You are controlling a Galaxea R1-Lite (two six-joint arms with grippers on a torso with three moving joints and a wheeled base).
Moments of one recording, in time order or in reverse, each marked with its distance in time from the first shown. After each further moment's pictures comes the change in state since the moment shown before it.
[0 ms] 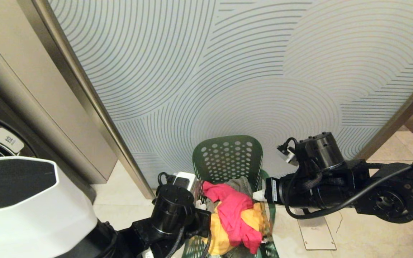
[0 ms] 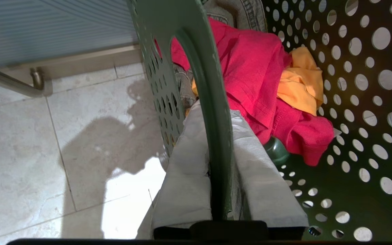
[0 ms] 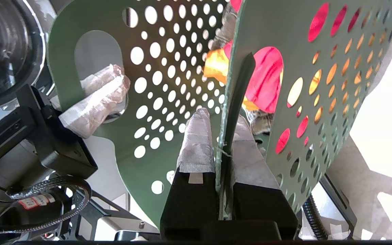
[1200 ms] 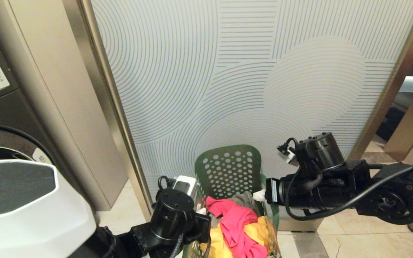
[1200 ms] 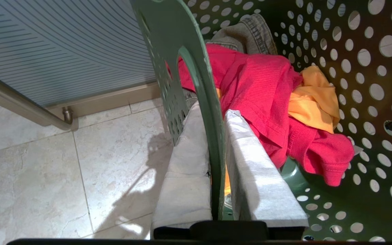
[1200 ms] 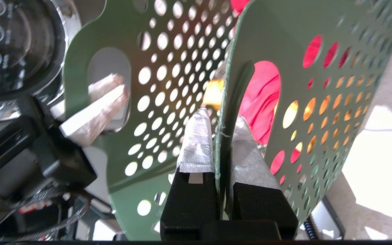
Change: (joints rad) left arm -0.009 -0.002 0.023 -0.007 0.001 0.000; right arm 0.002 -0.003 0.000 0.002 -0.024 0.001
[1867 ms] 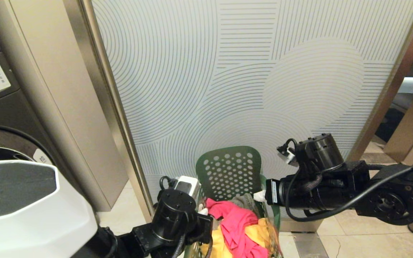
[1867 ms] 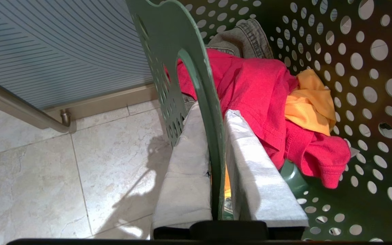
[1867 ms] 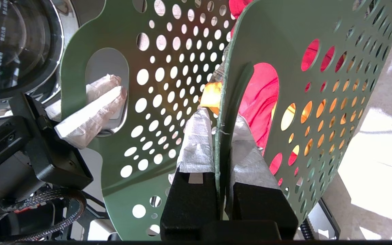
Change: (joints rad) left arm -0.009 0.002 -0.006 0.000 -0.001 0.000; right arm 0.001 0.003 0.006 -0.002 -0.005 -0.014
